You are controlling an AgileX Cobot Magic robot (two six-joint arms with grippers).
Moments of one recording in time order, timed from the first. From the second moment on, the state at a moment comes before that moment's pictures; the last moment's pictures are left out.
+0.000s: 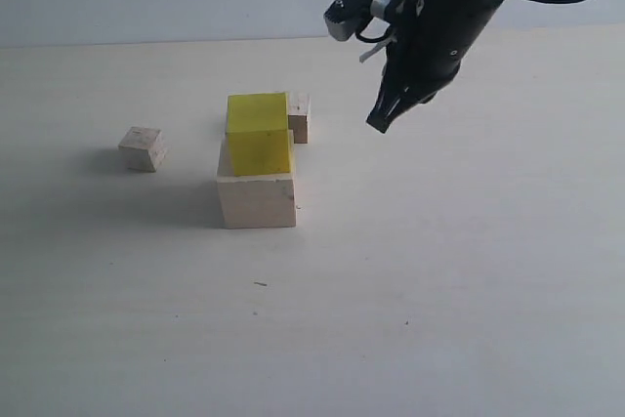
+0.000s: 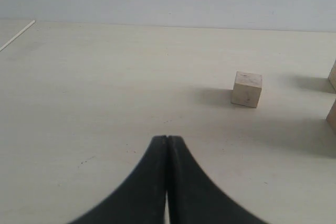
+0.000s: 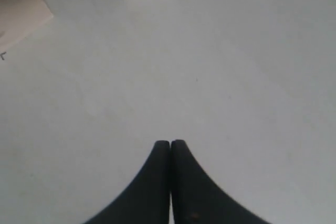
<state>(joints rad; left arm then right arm) 0.04 0.01 0.00 -0.03 0.37 0.03 0.45 1.92 -1.41 -0.05 0.75 -0.49</state>
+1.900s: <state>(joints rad) 0.04 0.01 0.00 -0.03 0.37 0.03 0.23 2.18 -1.50 1.01 0.70 -1.74</state>
